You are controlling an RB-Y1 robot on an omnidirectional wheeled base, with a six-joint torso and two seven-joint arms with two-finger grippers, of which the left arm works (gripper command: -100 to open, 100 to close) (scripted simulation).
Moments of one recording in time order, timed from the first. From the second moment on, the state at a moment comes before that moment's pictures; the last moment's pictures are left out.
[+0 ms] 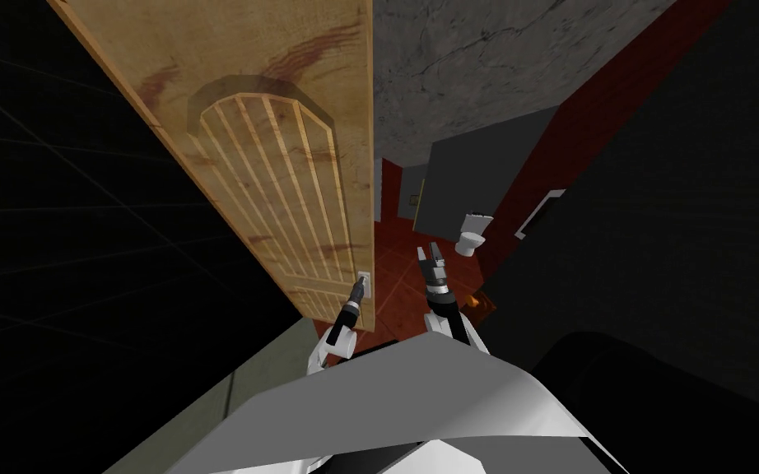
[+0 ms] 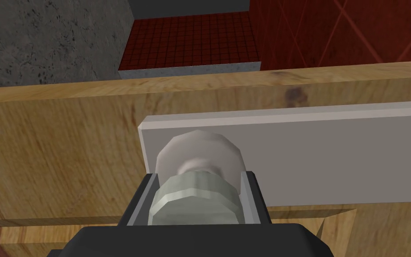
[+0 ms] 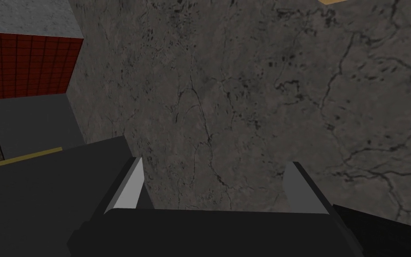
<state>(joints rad) 0.03 0.03 -0.47 -1.31 0.18 -0.30 -0.17</state>
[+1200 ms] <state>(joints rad) 0.14 0.02 -0.62 -1.38 0.22 -0.30 -0.30</state>
